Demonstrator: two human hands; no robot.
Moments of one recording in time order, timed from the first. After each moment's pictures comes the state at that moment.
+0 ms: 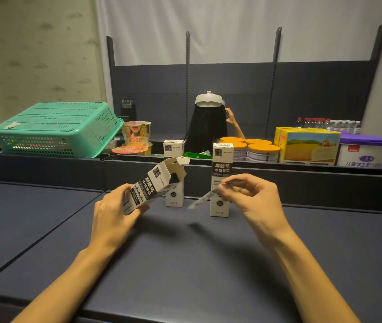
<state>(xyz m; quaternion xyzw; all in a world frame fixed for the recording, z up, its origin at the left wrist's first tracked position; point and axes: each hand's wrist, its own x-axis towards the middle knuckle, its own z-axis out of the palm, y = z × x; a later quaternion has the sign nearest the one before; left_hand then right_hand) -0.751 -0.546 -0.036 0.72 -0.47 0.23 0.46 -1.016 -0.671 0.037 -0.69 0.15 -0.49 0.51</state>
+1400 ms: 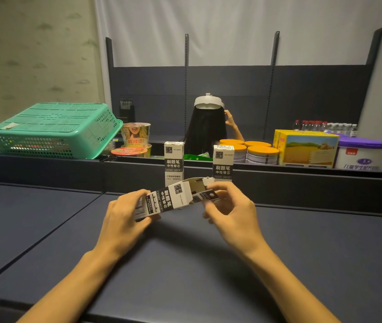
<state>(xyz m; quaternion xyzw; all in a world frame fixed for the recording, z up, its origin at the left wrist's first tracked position) -0.763 -0.552 -0.037 0.69 -0.54 0.27 0.40 -0.988 -0.660 0.008 -0.77 0.14 -0.50 0.38</state>
